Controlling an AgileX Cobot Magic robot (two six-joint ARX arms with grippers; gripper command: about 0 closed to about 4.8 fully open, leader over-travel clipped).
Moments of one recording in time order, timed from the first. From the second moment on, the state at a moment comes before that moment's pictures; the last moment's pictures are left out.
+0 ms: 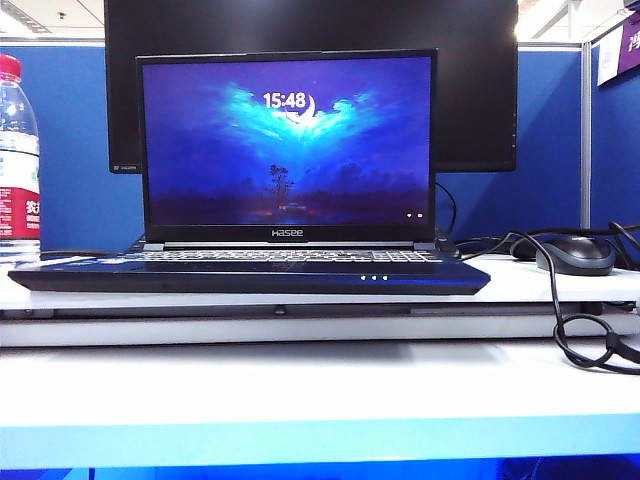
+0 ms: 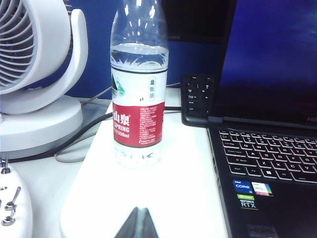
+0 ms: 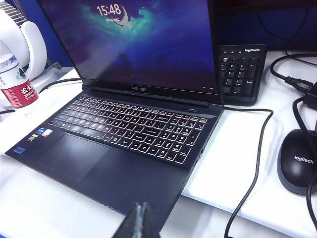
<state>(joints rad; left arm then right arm) 0.01 0.01 0.01 0.03 0.00 -0.04 0.36 0.34 0.50 -0.33 -0.15 0.19</state>
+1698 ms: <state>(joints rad) 0.01 0.01 0.01 0.02 0.00 -0.02 0.04 0.00 0.01 -0.05 0.05 0.13</state>
